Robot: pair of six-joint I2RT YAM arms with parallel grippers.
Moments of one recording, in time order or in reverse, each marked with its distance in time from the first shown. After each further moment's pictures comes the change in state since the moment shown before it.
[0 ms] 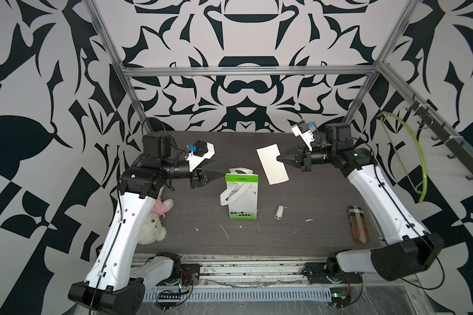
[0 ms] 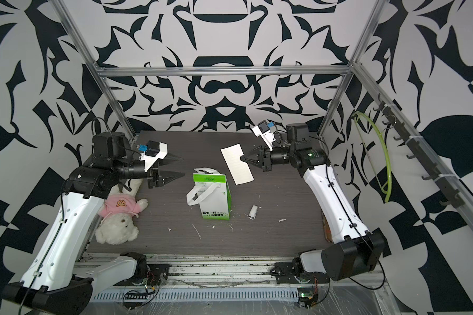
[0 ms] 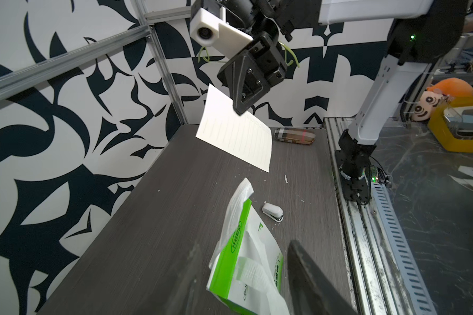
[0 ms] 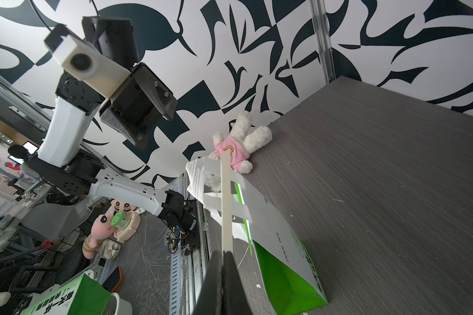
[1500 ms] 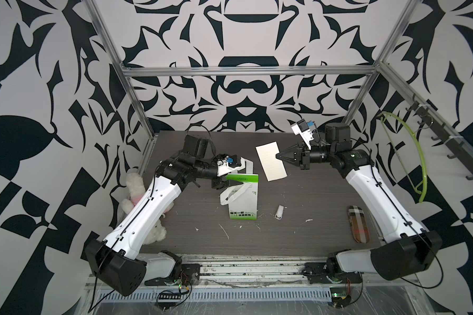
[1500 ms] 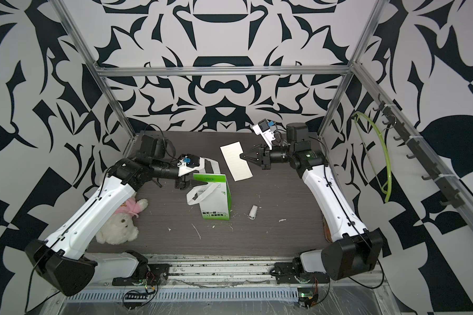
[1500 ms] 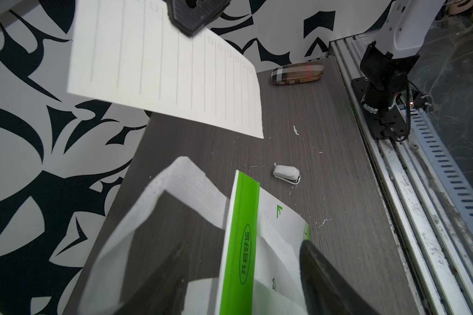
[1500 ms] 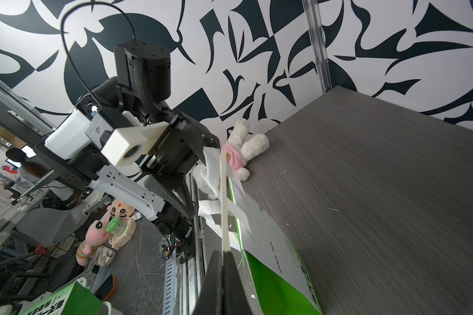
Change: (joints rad) left arm -0.256 0.172 -0.079 0.160 -0.324 0.138; right arm -0.007 0.000 -0.056 0.138 -0.013 0.072
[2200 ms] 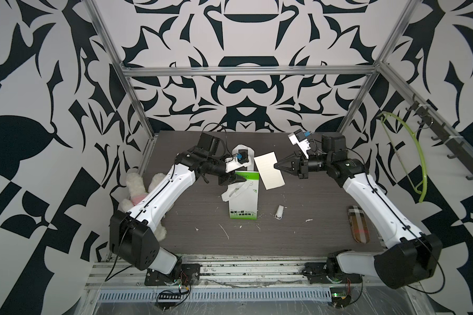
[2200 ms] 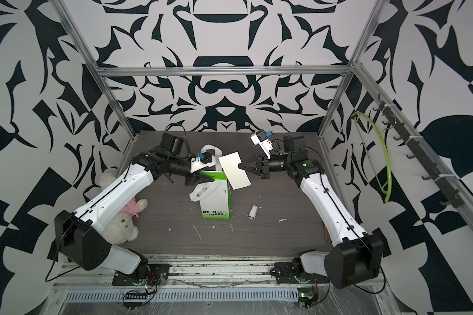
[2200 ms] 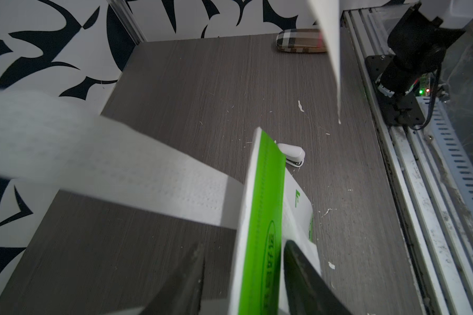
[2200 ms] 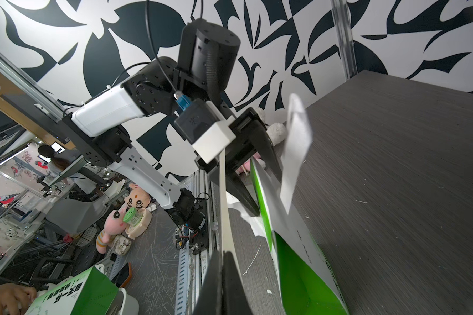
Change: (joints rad) left arm -0.007 0.201 0.034 0.008 -0.037 -0.037; right arm 0.027 -0.057 -0.171 0.120 -0.054 0.030
